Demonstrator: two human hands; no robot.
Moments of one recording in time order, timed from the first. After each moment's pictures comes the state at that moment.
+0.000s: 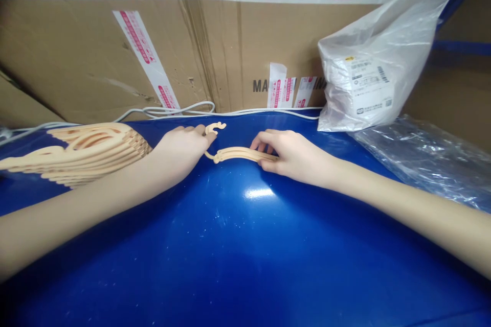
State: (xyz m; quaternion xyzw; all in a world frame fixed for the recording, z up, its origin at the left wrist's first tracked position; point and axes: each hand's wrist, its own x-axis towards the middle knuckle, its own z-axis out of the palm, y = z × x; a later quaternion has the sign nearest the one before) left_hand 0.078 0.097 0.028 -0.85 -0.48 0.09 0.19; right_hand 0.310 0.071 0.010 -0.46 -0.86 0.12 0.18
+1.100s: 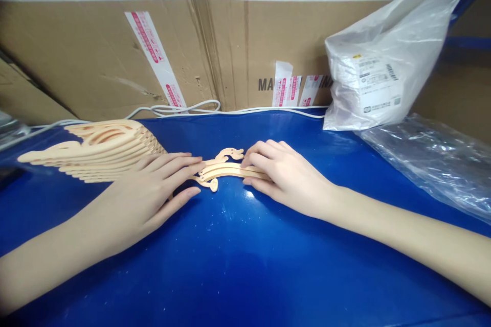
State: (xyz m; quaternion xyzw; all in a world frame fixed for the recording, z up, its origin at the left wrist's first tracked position) left_hand 0.005 0.033 0.006 -0.93 -0.32 -0.13 0.11; right_hand 0.282 0.033 -0.003 -0.37 -0.91 0.02 0.21
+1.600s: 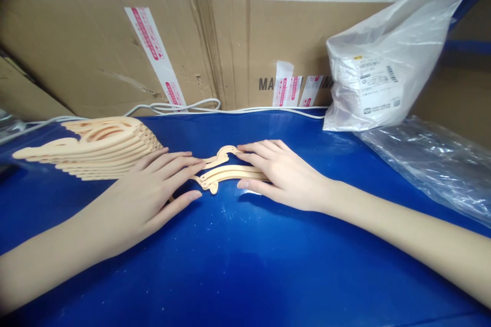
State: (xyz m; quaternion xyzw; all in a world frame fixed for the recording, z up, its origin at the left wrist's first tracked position) left_hand 0.003 0.033 -0.001 -0.93 -0.33 -0.11 0.11; right_hand 0.284 0.041 -0.009 -0.36 -0.92 0.01 0.16
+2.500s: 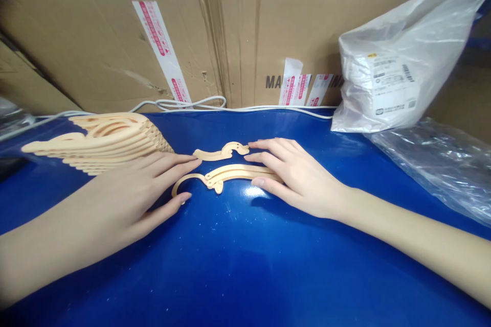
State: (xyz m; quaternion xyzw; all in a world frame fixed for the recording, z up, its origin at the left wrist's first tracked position) left_hand -0.012 0.027 0.015 -0.92 -0.36 -0.08 0.10; right_hand 0.287 0.036 -0.009 -0.35 -0.91 0.01 0.20
